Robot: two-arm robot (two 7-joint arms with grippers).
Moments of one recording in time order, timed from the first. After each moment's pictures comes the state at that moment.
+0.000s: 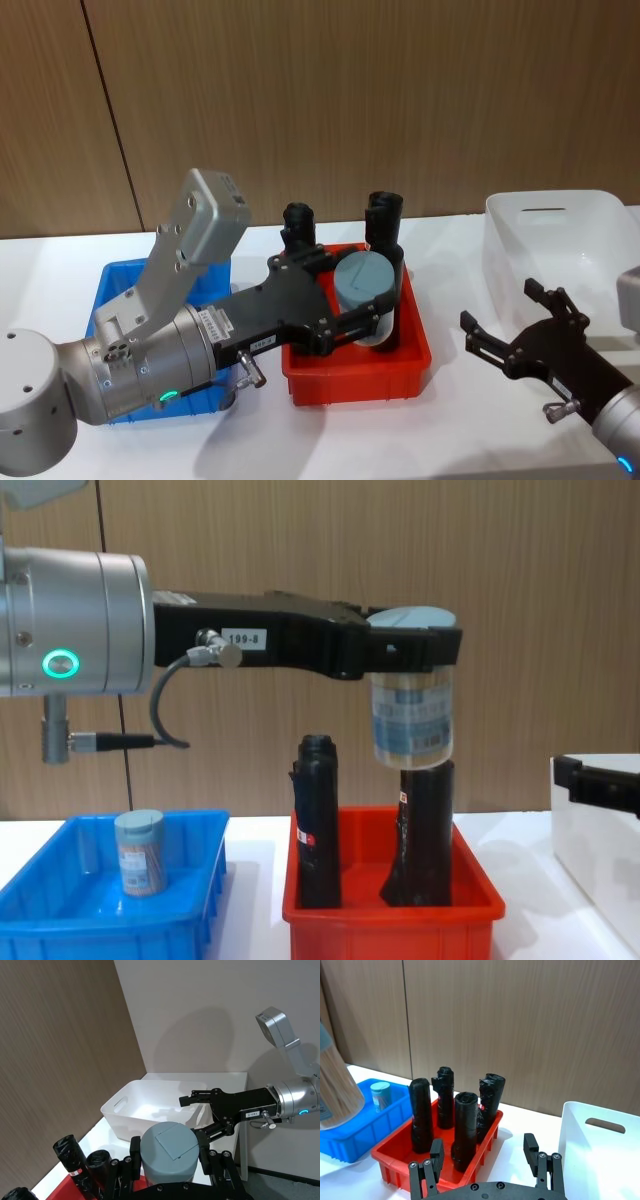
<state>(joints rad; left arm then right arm) -0.35 0.46 0.38 -1.78 -0.36 0.25 -0.66 -0.03 0.39 -0.20 -1.78 0.26 0.05 0.16</state>
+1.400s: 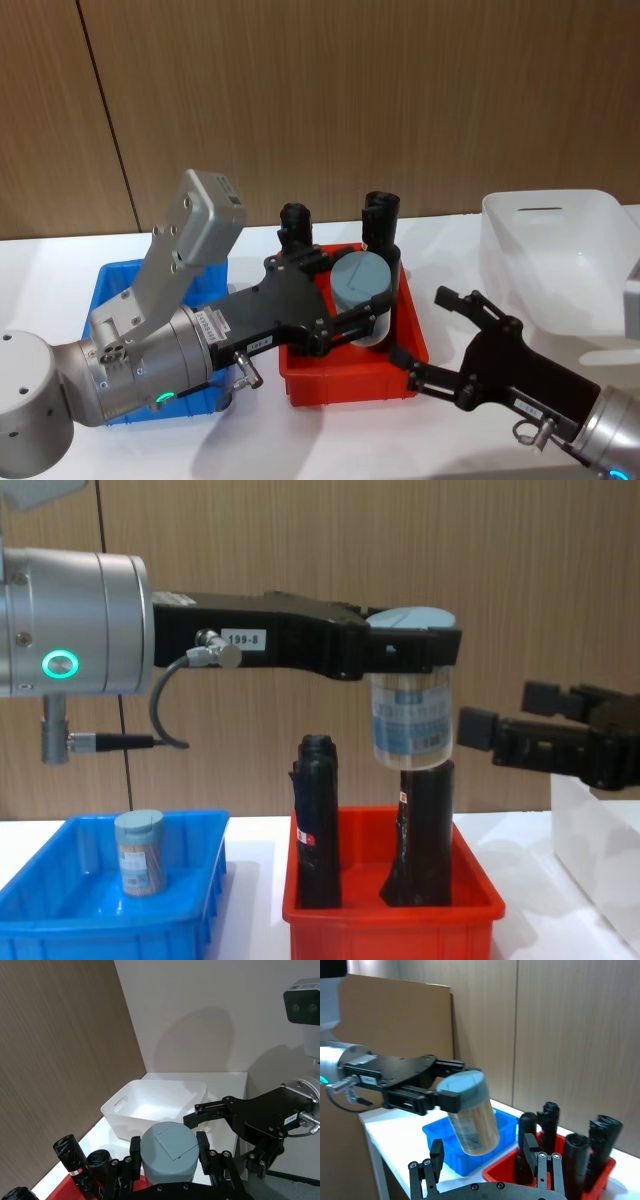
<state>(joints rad) -0.35 0.46 0.38 -1.78 -0.36 0.25 -0.66 -0.01 0.43 -0.21 -1.81 0.43 -0.01 0.58</state>
